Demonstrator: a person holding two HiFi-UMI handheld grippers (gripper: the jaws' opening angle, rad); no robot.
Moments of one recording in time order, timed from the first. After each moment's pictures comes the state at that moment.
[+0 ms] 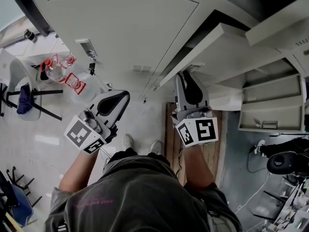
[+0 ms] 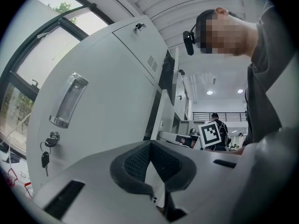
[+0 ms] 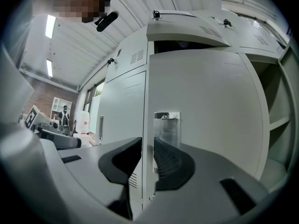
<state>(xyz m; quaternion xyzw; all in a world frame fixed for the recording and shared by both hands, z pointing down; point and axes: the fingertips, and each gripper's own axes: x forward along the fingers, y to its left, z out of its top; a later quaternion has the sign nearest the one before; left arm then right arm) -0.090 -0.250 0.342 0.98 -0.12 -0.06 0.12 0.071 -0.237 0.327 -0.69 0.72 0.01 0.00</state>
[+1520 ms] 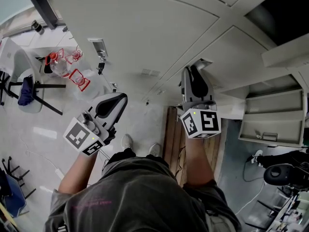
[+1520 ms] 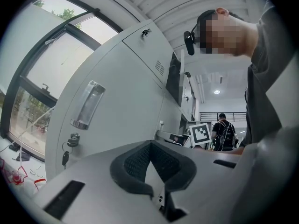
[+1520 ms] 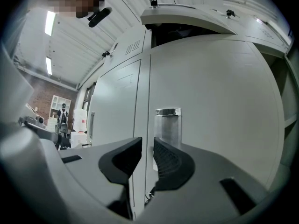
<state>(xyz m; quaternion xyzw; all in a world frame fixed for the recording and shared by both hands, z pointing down) -0.120 -0.263 0.346 0.97 -0.17 -0.06 0.13 0.084 -0.279 0.332 -0.70 0.72 0.01 0.00</state>
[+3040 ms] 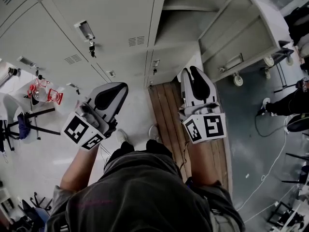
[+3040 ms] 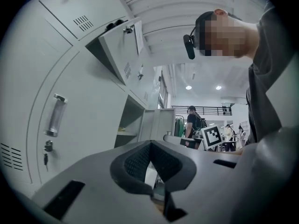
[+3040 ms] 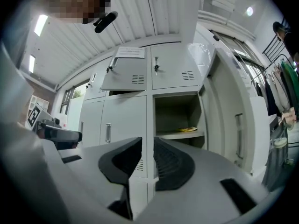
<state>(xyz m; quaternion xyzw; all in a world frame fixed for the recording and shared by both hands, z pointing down) 0.124 -0.045 0.309 1.00 0.00 -0.04 0.09 0.287 0.031 0.314 -0.79 0.61 0.01 0.03</state>
